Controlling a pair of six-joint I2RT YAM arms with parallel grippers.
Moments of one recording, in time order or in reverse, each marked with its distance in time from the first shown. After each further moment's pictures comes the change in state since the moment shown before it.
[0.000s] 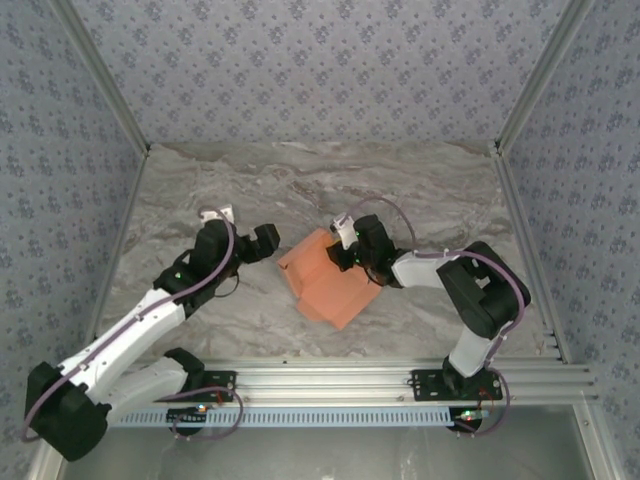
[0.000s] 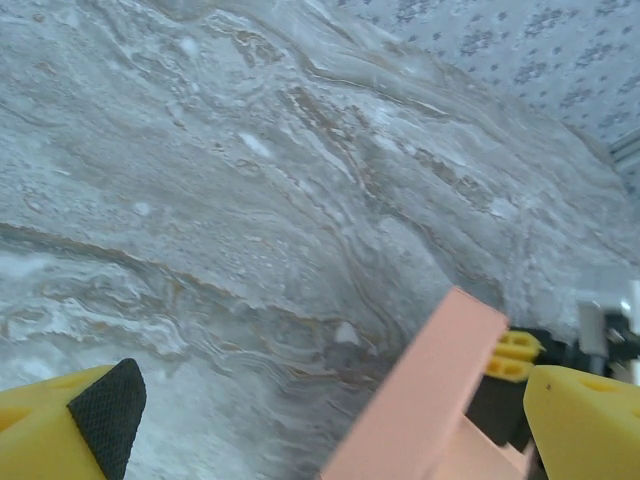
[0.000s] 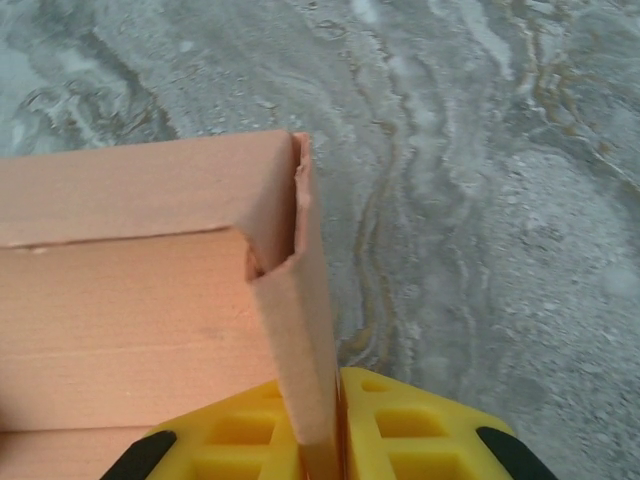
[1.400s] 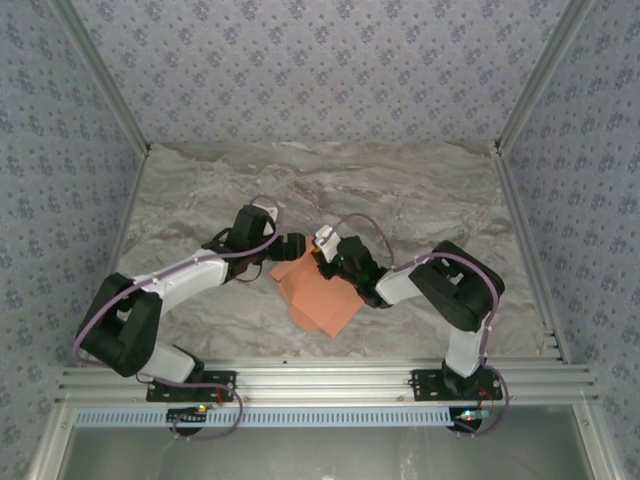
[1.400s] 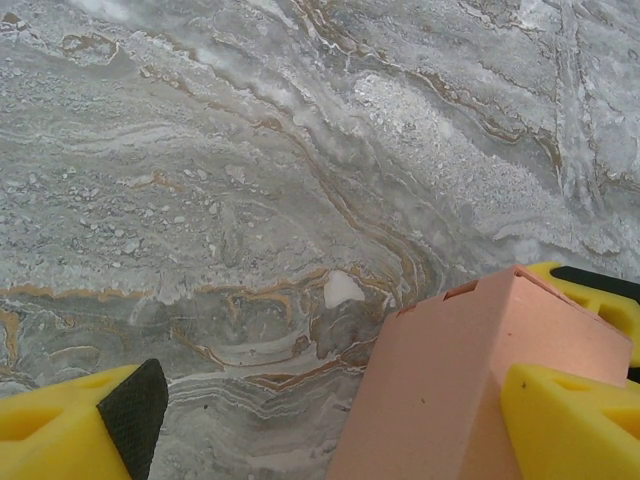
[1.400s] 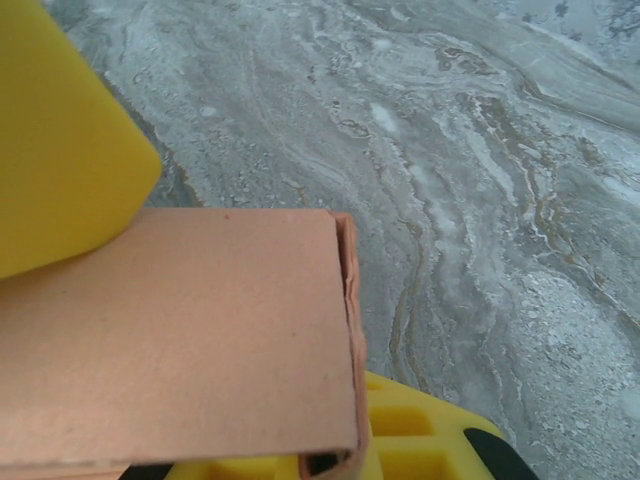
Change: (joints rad) left arm 0.015 0.475 0.077 0.204 0.259 0.226; right arm 0.159 0.130 -0.076 0.418 0.294 -0.106
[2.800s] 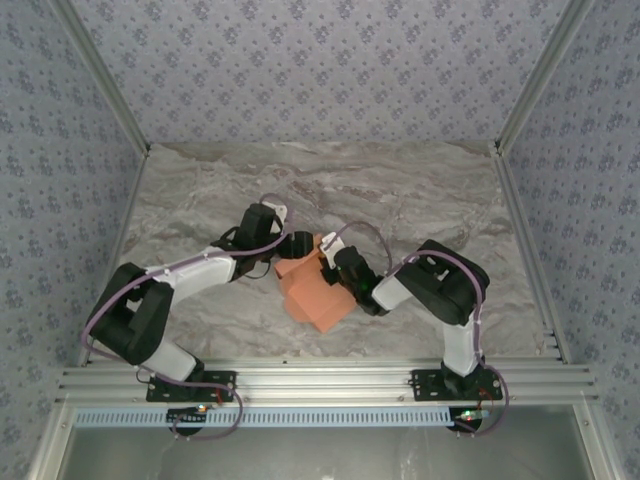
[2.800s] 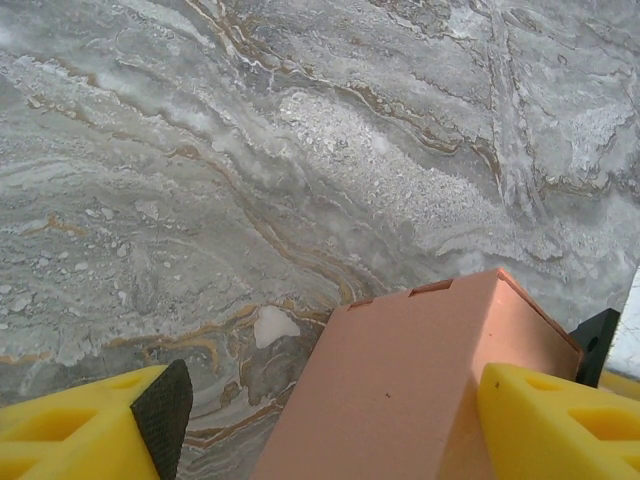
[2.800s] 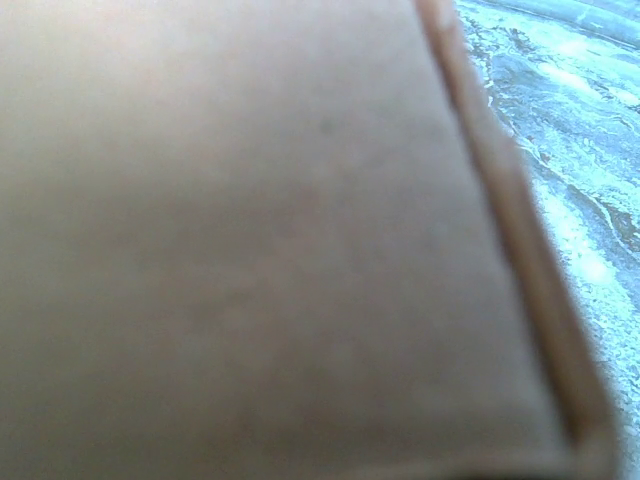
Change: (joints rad) left arm -0.022 0.077 0.019 0.116 0.069 0.001; right arm 0.023 0.087 -0.029 0.045 0.177 0.098
